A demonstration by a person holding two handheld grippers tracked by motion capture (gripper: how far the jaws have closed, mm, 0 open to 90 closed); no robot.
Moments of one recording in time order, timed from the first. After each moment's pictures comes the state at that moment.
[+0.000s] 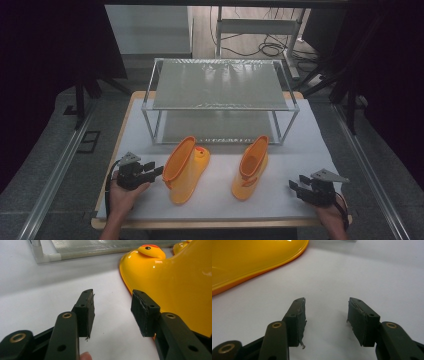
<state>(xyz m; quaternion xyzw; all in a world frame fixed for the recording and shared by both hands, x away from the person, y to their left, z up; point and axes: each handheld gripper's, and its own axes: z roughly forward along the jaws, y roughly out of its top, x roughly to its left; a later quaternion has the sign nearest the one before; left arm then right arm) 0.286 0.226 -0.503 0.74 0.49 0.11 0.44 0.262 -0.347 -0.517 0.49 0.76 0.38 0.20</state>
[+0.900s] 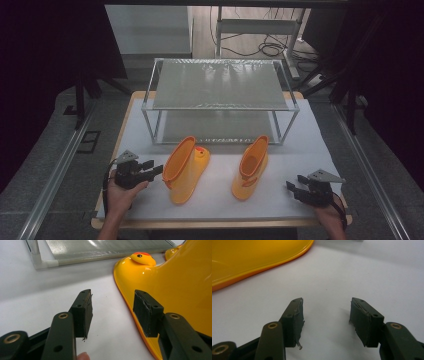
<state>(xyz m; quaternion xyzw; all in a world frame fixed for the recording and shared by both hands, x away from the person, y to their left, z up) 0.283 0.228 -0.490 0.74 0.49 0.10 0.46 0.263 -0.342 -0.520 0.48 0.77 0.38 0.21</state>
